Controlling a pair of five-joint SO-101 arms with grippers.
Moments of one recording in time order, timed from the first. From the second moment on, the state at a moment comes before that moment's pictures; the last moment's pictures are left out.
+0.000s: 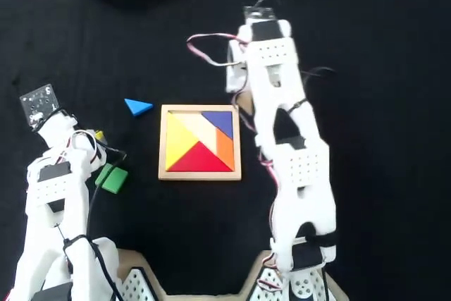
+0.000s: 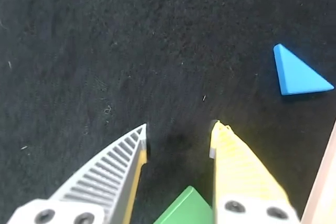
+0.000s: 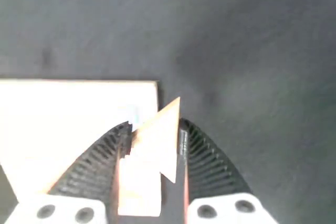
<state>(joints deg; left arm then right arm) -22.9 -35.4 68.9 28.1 8.3 -12.1 44.6 -46.9 99.3 -13.3</state>
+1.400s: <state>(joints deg) -22.9 -35.4 68.9 28.0 8.3 -26.8 36.1 -21.1 88.3 -16.8</state>
